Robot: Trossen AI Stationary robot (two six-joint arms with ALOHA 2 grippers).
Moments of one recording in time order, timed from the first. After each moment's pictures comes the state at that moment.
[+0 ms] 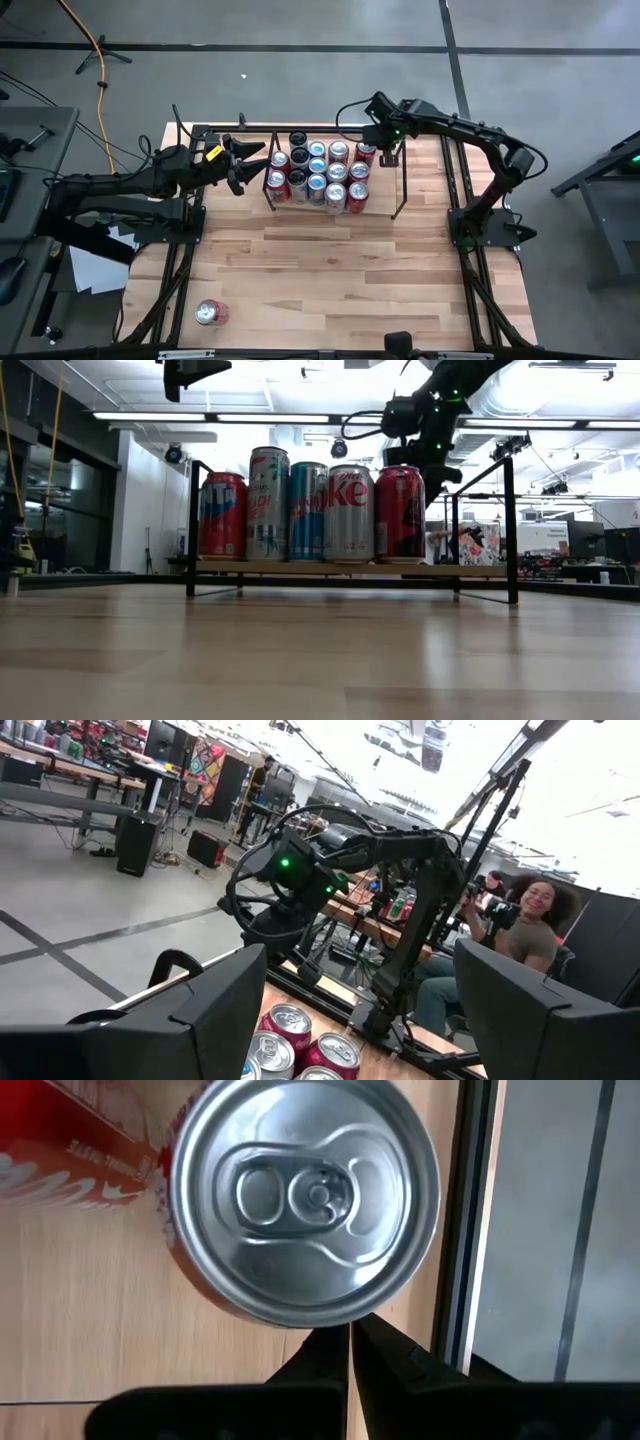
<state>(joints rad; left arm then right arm) 0.12 0.72 0.62 0.23 -0.25 -0.36 -0.62 1.66 1.38 -0.91 0.05 -0.74</state>
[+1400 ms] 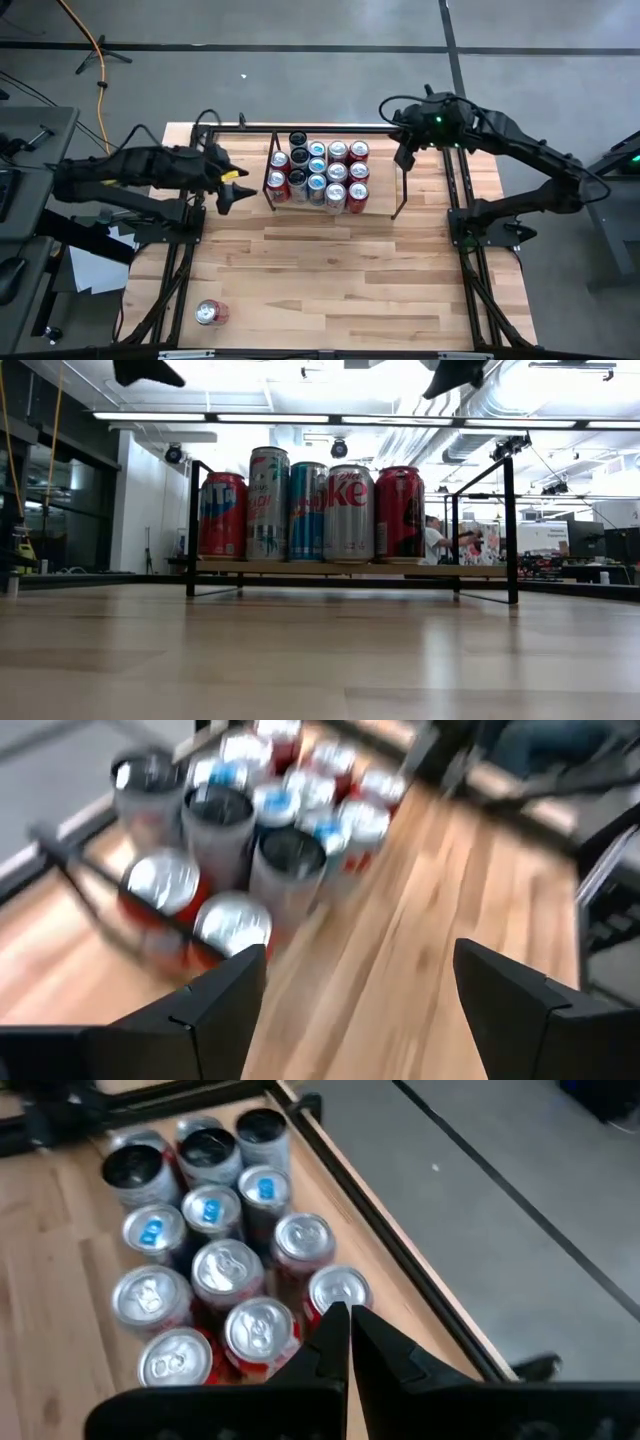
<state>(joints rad) -0.03 0.82 1.08 -0.86 -0.25 -0.48 -0.38 1.17 1.44 -0.94 0.13 0.02</state>
